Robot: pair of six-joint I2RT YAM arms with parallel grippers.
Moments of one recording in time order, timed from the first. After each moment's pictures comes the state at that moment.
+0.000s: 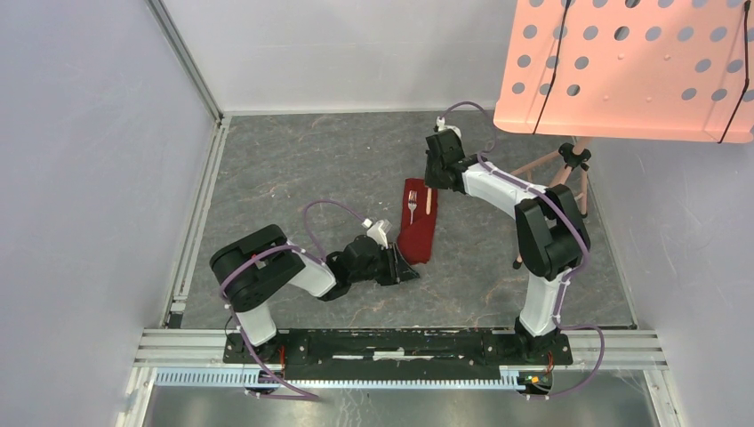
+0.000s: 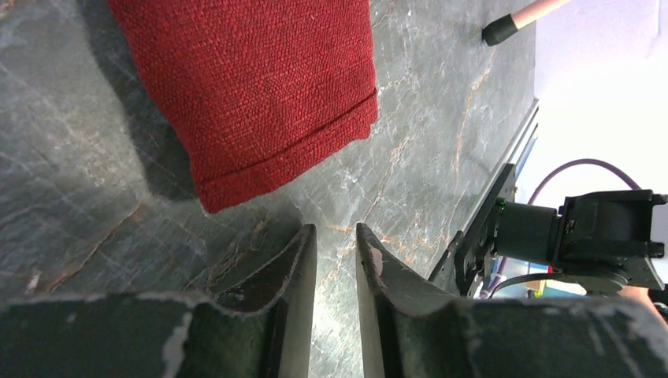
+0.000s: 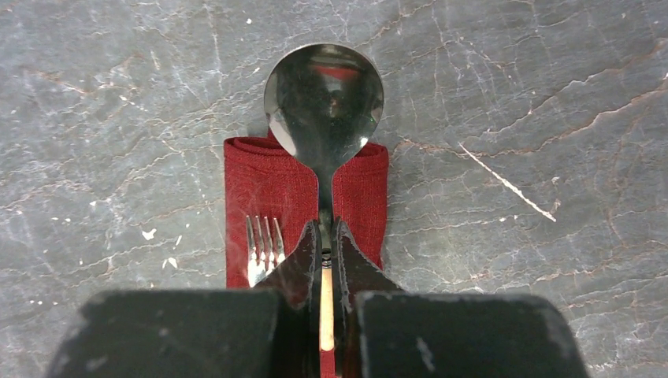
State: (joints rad) left arm -0.94 1.74 0.48 0.77 0.18 -0.99; right arm 0.46 1.88 1.34 -0.30 0.20 0.46
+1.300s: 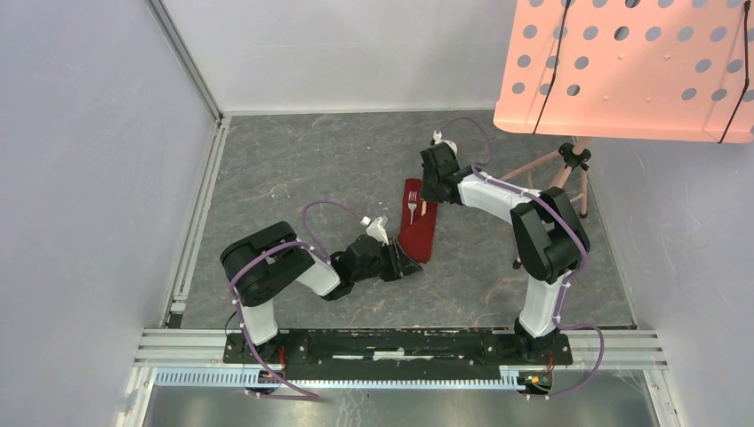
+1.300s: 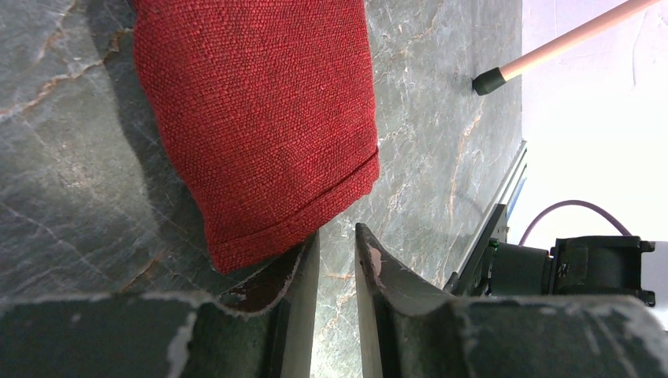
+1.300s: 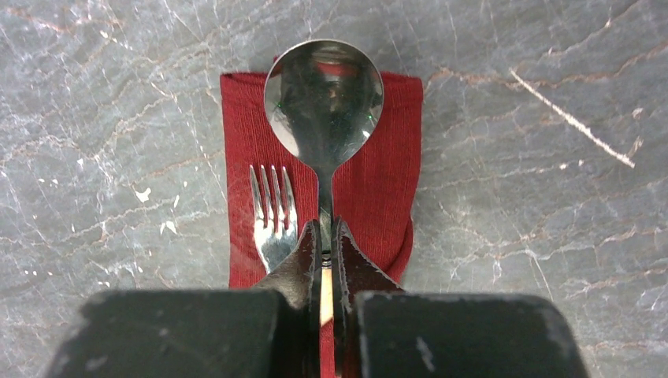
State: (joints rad) left arm -0.94 1.82 0.49 0.88 0.10 -1.03; right arm 0.50 1.89 1.26 -0.27 0.19 0.53
